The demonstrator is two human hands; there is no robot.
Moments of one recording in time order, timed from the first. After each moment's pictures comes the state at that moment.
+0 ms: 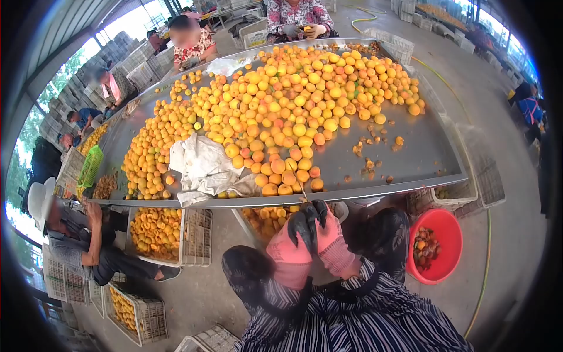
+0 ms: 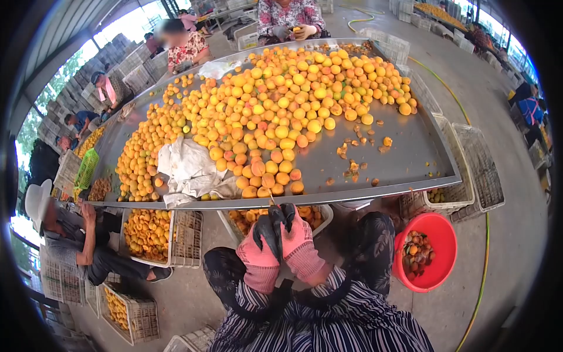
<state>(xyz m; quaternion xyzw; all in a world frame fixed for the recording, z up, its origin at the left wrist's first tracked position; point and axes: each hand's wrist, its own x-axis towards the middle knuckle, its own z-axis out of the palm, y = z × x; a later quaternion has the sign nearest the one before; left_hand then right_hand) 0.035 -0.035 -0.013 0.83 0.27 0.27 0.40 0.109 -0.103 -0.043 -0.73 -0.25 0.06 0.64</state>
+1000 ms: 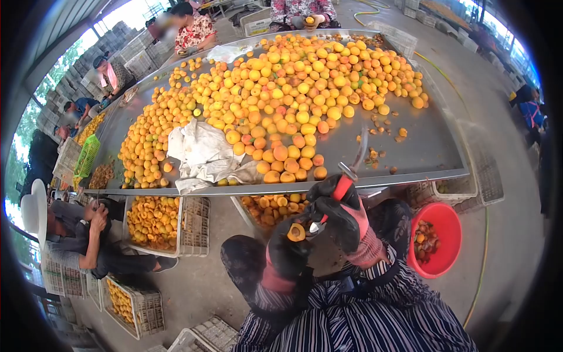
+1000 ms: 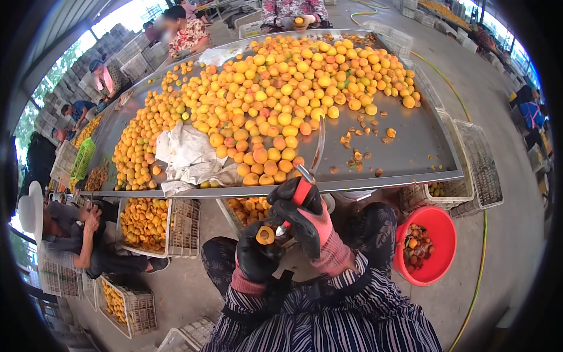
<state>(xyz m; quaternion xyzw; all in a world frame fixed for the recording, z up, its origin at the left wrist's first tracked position) 0.007 -0.024 -0.037 0.28 0.20 0.14 0.93 0.113 -0.118 0.015 -0.39 -0.15 0.31 0.85</state>
